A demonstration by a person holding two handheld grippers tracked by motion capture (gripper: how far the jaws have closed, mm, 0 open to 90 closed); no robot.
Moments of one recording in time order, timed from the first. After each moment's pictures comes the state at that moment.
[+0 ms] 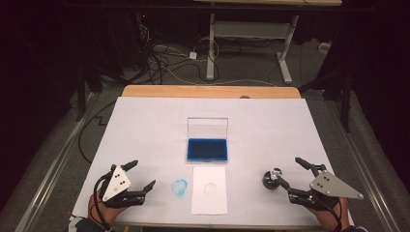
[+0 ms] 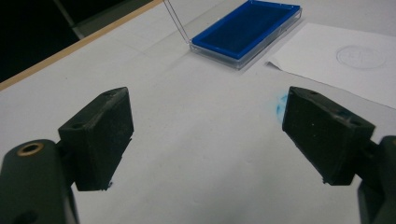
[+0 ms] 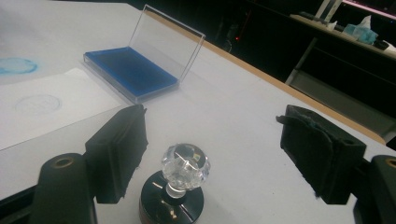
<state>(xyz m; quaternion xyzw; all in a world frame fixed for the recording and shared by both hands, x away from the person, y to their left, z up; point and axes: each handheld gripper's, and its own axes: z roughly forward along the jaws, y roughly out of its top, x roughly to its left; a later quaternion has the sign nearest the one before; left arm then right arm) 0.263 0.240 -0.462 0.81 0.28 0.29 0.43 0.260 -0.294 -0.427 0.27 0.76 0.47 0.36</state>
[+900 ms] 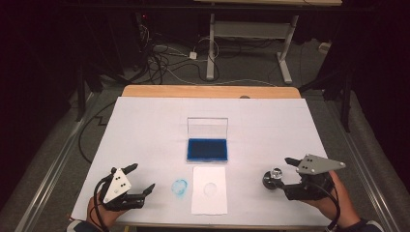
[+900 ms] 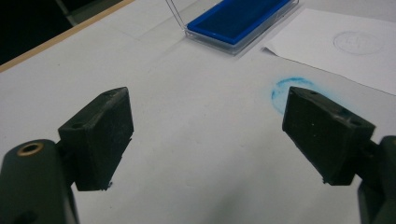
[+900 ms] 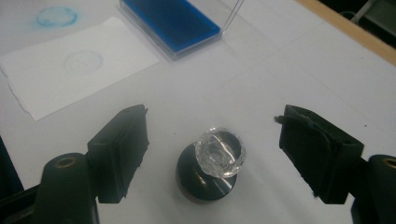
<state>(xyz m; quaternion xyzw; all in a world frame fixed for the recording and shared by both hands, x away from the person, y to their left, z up) 0.259 0.241 -0.467 0.81 0.29 0.28 0.42 0.283 -0.274 -0.392 0.27 0.86 0.36 0.23</state>
